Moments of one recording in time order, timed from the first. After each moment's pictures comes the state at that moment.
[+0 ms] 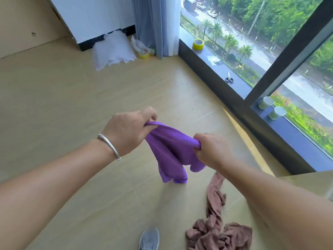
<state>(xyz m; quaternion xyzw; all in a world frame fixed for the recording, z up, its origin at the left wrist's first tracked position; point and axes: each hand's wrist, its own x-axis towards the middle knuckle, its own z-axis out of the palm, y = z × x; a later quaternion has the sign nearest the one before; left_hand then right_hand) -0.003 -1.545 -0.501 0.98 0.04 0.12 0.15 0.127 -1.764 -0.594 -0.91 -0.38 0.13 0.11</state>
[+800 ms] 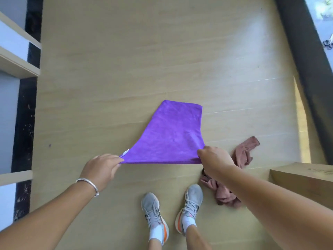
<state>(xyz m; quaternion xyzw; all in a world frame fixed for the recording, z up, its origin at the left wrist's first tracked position) -0.458 -1.618 -0.657 0.88 0.41 -0.16 0.18 -0.144 -1.778 -0.681 -0.74 -0.59 0.30 -0.15</state>
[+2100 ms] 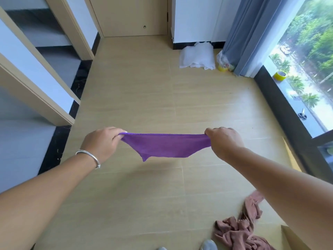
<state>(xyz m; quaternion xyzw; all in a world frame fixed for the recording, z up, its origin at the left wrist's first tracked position) -0.470 -1.445 -0.457 0.88 0.45 0.06 0.15 -0.152 -1.615 -0.464 -0.81 -0.58 0.04 -0.06</state>
